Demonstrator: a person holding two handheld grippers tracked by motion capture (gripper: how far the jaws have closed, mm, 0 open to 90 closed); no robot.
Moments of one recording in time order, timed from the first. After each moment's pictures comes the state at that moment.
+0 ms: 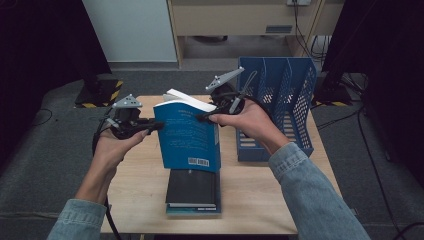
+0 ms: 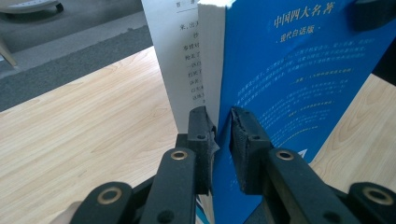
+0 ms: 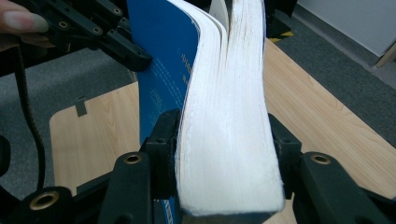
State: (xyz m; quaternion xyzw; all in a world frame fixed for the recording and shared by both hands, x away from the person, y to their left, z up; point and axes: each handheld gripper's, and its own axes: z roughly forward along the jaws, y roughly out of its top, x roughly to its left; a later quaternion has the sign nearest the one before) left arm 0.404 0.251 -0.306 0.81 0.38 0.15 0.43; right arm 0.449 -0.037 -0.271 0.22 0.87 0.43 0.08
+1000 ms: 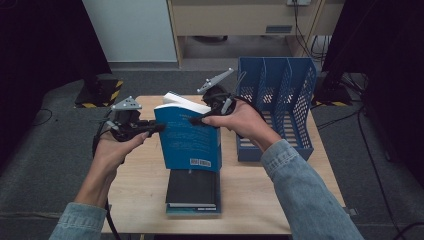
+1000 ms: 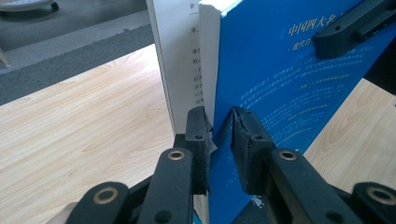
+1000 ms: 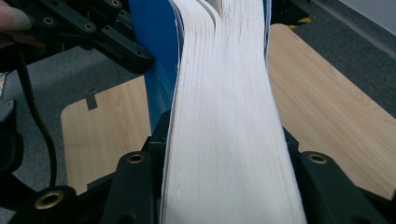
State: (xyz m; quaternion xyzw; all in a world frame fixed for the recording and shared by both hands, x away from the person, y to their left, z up) left arm 0.398 0.249 -0.306 0.80 0.38 0.14 0.44; right arm 0.455 -0.019 -0.280 0.21 0.88 0.41 0.05
